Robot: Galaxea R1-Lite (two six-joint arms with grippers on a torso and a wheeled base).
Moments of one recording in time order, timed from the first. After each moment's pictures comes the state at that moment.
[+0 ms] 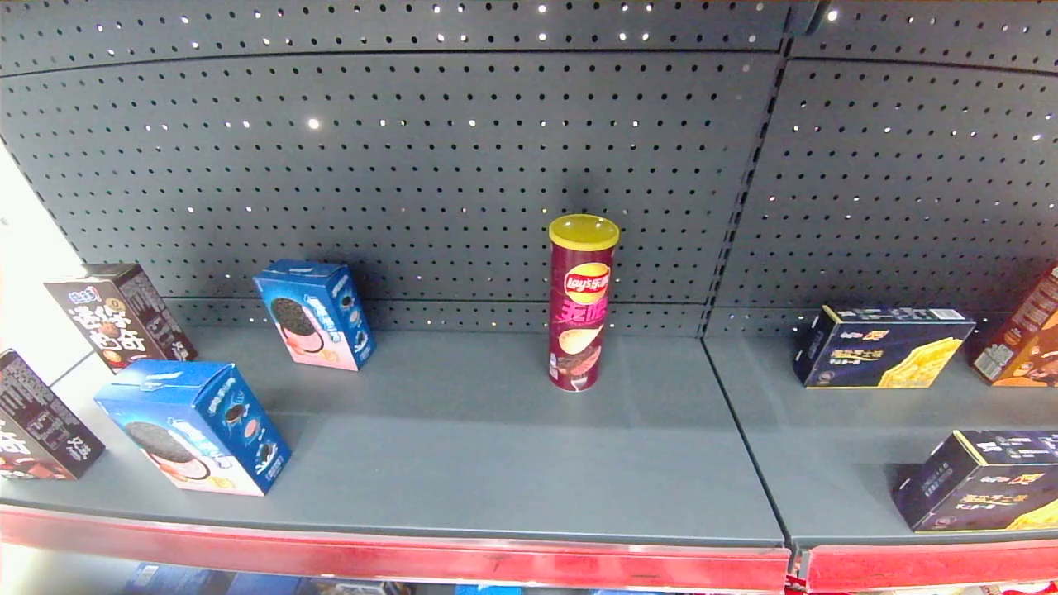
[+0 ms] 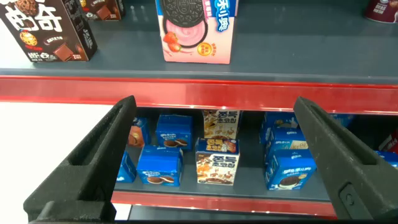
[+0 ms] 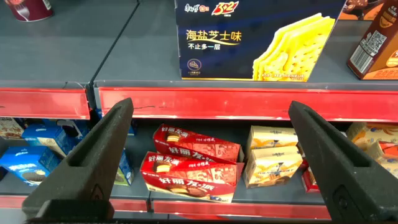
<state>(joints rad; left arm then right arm) 0.00 0.00 0.00 0.00 0.03 -0.02 0.00 0.00 0.00 0.00 -0.01 0.00</state>
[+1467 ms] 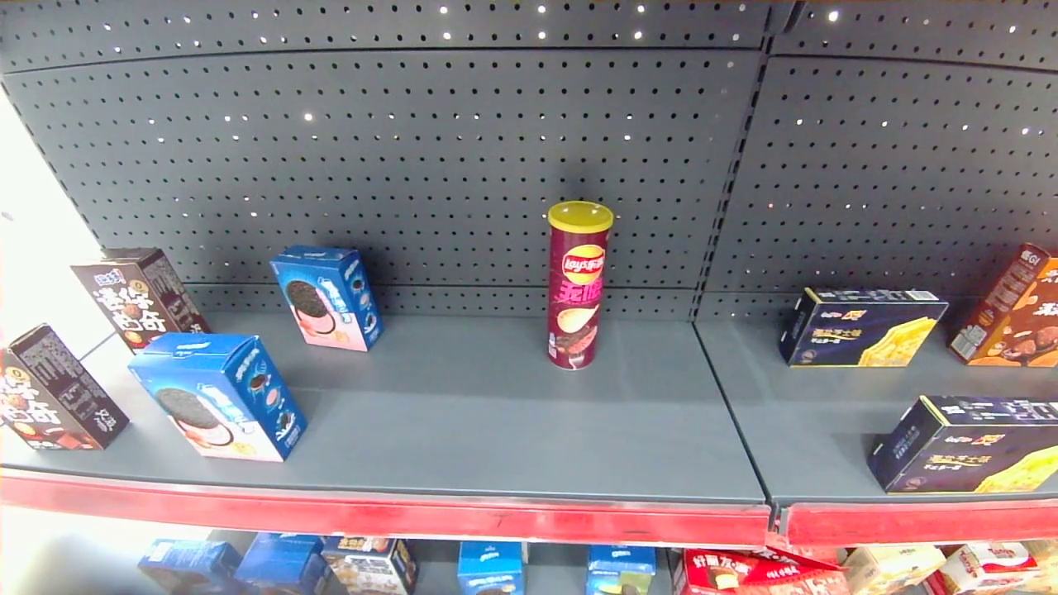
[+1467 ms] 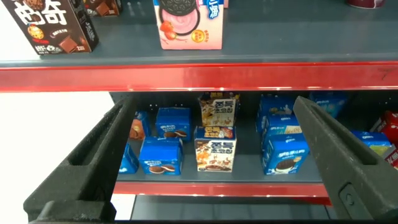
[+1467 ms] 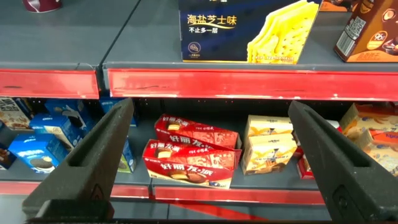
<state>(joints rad) 0.00 0.00 0.00 0.00 0.01 0.00 0.00 0.00 0.00 0.00 0.00 0.00</state>
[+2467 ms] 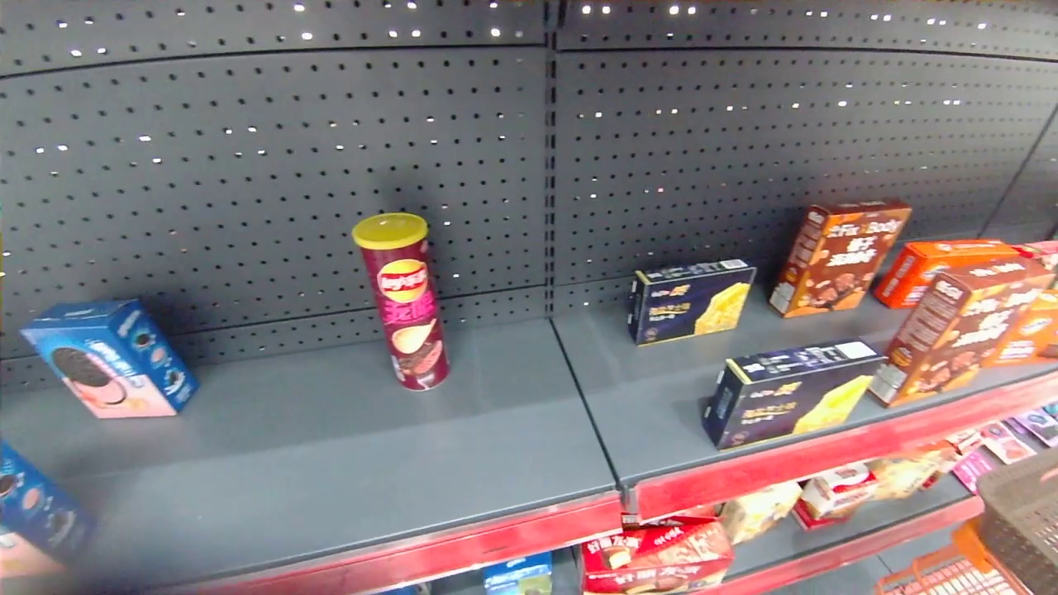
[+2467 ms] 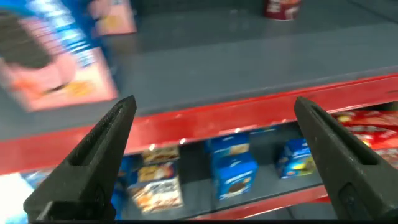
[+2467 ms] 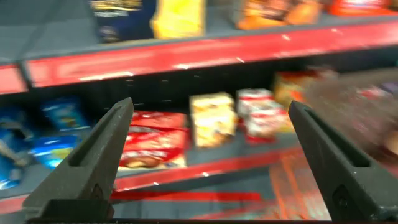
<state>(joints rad) 0.00 0.00 0.00 0.00 0.01 -0.01 0.00 0.00 0.00 0.00 0.00 0.00</state>
